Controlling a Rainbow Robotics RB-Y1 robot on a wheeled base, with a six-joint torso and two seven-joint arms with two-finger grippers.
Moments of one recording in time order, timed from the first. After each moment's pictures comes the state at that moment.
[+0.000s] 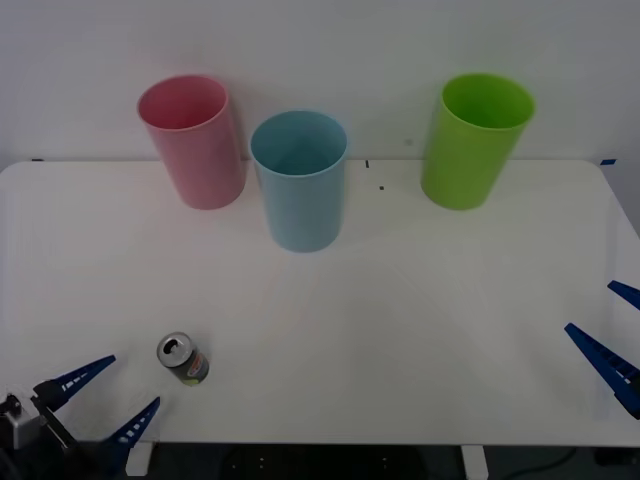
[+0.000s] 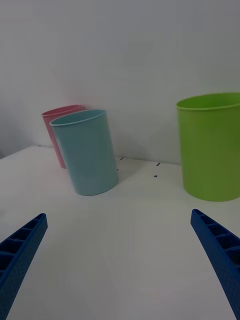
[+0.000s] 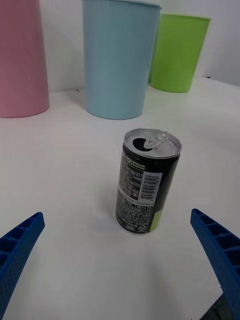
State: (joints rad) right arm 0.35 -0.40 -0.52 -1.66 0.96 -1.22 0.00; left arm 0.34 0.36 0.30 -1.32 -0.98 -1.15 -0.43
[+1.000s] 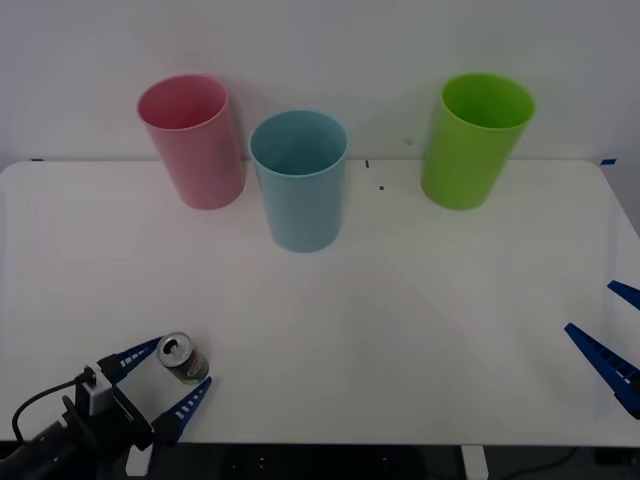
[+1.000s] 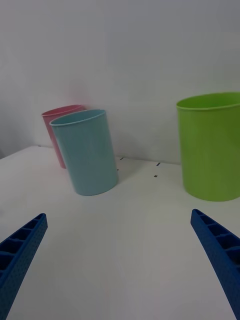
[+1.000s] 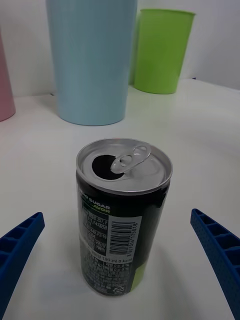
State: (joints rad) right arm 0.35 -0.40 -0.52 -1.66 0.96 -1.22 0.00; left arm 0.19 0.25 0.28 -1.22 -1.10 -1.14 -0.49
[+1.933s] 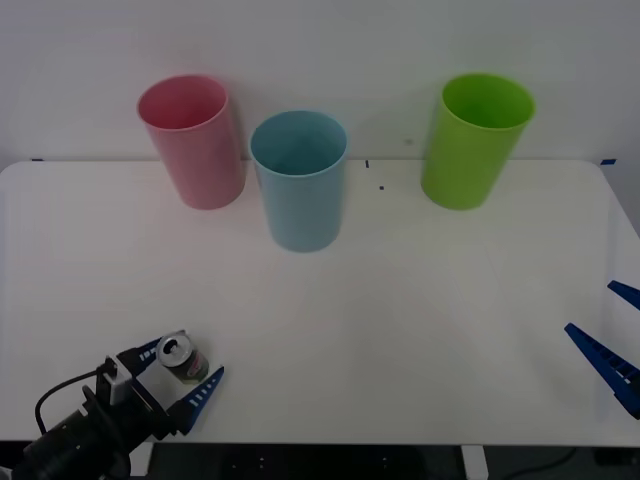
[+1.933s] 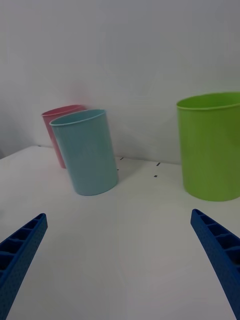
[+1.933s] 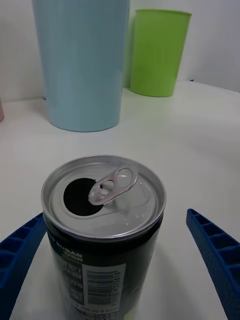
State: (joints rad) right arm 0.35 -0.40 -0.52 -1.66 0.96 -1.22 0.00; left arm 0.16 0.20 0.27 -1.22 -1.15 -1.12 -0.49
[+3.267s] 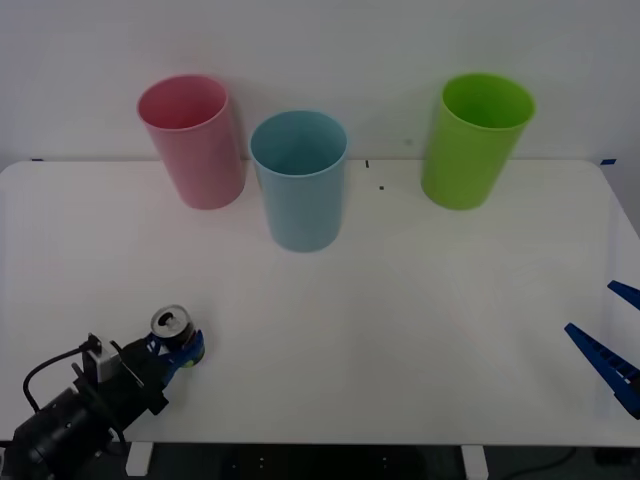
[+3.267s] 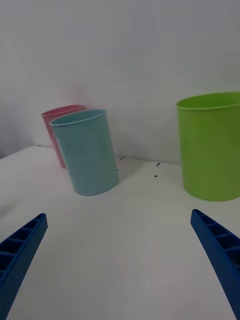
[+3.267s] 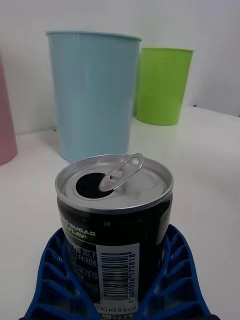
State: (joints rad) right arm 0.35 -0.40 -0.52 -1.66 0.96 -1.22 0.00; left arm 0.14 0.20 0.29 -1.31 -1.09 -1.12 -0.44
